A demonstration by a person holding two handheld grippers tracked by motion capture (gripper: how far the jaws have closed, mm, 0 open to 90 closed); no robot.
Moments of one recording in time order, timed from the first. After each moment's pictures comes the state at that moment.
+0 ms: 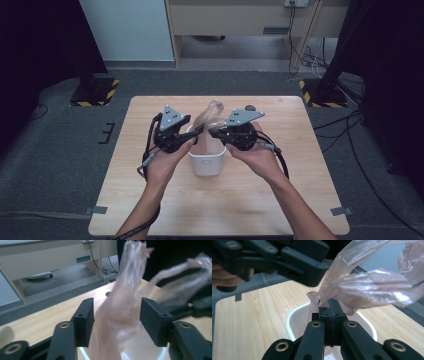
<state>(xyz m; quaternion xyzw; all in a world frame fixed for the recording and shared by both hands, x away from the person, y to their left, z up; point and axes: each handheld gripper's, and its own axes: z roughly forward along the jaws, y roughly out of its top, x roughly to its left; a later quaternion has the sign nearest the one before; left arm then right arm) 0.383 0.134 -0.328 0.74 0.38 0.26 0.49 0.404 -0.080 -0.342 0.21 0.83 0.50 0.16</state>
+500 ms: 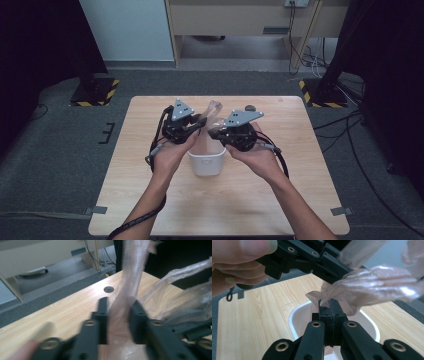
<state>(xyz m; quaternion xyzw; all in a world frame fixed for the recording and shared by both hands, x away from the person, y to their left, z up) 0.402 0.123 -0.330 0.77 0.37 0.24 0.47 0.402 -0.080 -0.342 0.21 0.83 0.49 0.15</state>
